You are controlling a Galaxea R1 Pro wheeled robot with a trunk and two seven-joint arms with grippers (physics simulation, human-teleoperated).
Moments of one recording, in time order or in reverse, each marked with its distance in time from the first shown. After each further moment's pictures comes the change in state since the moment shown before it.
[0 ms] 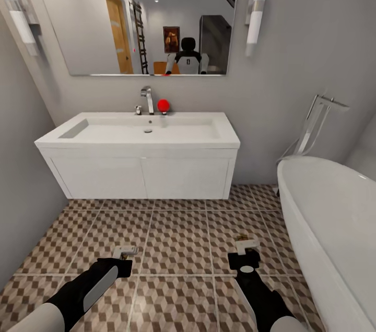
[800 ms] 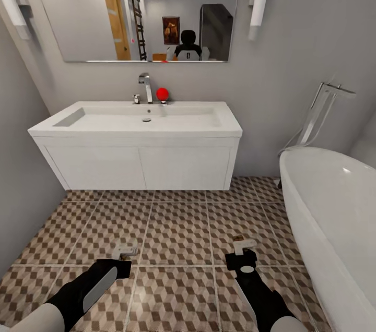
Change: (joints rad) left arm 0.000 0.000 0.000 0.016 -0.001 -0.008 -0.002; right arm 0.000 -0.003 0.001 0.000 0.003 0.000 0.079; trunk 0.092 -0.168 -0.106
